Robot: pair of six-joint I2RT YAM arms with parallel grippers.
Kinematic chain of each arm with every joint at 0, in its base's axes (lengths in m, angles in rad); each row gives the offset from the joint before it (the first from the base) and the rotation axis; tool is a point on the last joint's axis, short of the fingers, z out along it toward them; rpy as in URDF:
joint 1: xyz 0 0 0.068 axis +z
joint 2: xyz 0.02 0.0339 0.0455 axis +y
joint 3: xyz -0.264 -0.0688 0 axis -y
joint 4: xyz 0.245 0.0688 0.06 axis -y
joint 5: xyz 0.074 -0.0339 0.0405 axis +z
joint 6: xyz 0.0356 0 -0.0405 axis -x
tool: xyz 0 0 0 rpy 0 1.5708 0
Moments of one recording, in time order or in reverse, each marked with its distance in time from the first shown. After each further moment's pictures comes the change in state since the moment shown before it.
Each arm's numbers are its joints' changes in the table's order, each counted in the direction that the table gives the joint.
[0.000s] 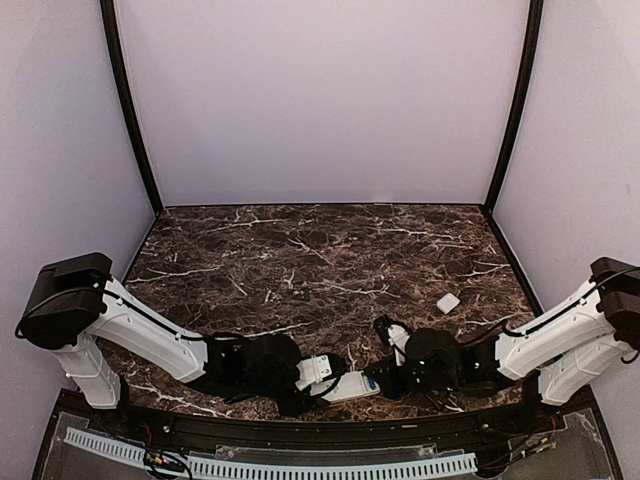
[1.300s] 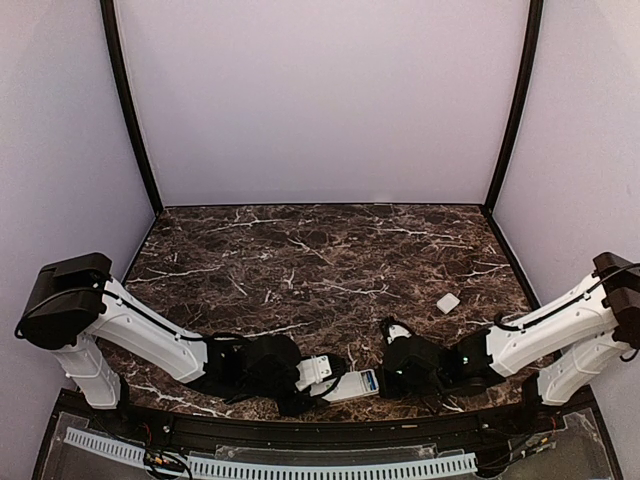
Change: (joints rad) left arm -0.002 -0.002 0.000 0.001 0.011 -0.005; right arm 0.078 0.027 0.167 -0.437 -0.165 -0.296
